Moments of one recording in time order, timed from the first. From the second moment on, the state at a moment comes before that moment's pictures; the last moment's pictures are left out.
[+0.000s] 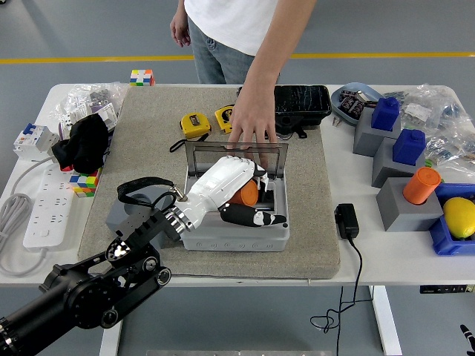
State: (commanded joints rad) left arm -0.45 0.09 -0.71 -1.17 1.97 0.33 -0.21; right arm 0.12 -0.19 1.21 0.18 -1.05 -0.09 0.04
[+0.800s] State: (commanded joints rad) left arm -0.43 0.11 -0.75 -1.30 2.01 0.34 -0.22; right arm 0.12 -0.19 1.21 0.18 -1.04 -0.09 0.04
